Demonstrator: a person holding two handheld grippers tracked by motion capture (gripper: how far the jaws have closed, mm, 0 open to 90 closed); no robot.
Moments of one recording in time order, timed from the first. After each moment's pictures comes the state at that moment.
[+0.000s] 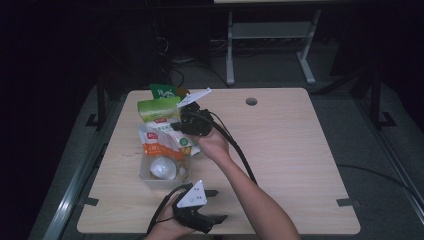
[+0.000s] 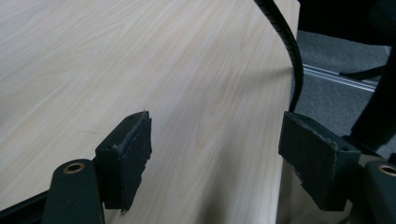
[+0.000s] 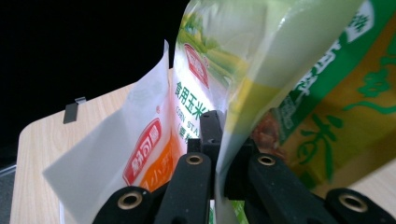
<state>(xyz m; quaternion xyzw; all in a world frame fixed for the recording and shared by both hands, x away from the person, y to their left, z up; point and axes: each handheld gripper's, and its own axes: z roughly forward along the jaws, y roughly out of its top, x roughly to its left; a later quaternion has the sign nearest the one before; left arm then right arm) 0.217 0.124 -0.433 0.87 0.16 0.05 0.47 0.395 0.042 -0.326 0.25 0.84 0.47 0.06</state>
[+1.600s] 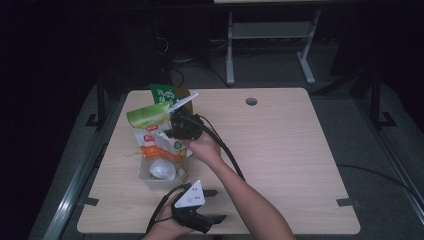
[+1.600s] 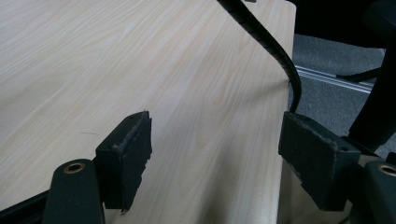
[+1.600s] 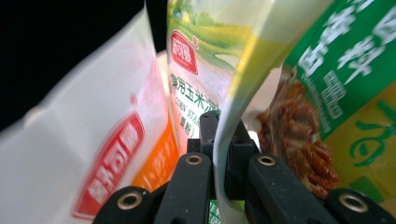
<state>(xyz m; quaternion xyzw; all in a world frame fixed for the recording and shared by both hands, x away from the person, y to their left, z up) 0.217 0.127 -0.433 0.87 0.15 0.05 0.48 0.398 0.066 -0.339 0.28 0.85 0.44 0.02</state>
